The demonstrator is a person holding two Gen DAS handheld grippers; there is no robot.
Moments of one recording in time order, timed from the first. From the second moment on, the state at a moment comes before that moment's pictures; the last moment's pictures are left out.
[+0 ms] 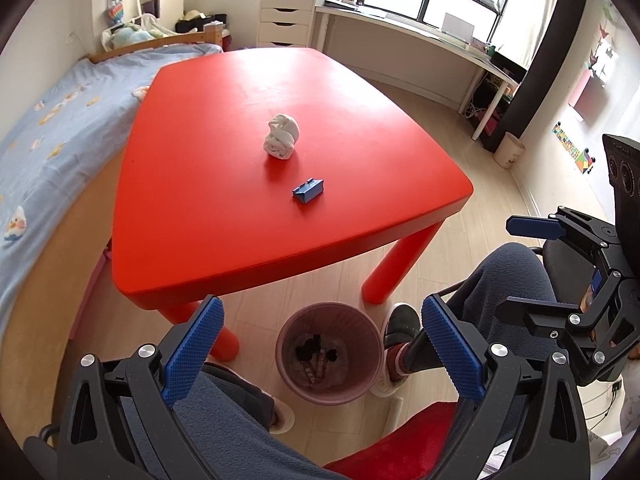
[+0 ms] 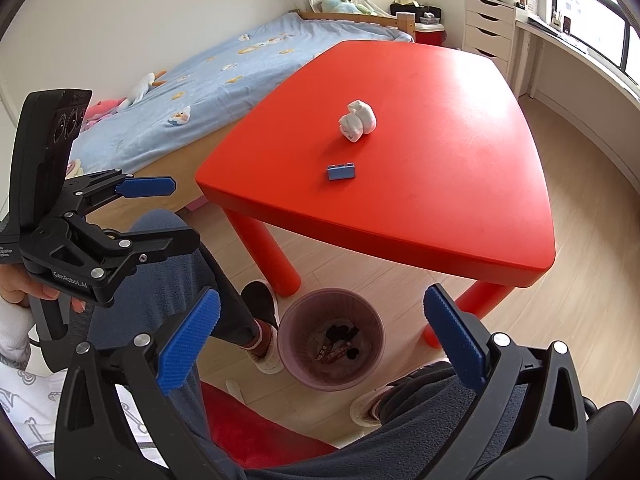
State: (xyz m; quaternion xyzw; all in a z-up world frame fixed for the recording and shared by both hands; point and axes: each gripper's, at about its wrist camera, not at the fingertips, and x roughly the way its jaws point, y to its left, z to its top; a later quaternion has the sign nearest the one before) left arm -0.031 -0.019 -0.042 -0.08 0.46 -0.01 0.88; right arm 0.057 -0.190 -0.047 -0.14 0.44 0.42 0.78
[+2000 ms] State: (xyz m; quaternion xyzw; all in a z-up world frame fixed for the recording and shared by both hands) left arm 0.191 0.041 -0.108 -0.08 0.53 -0.02 0.84; right arm 0.178 -0.061 -0.116 -0.19 0.45 0.43 0.76
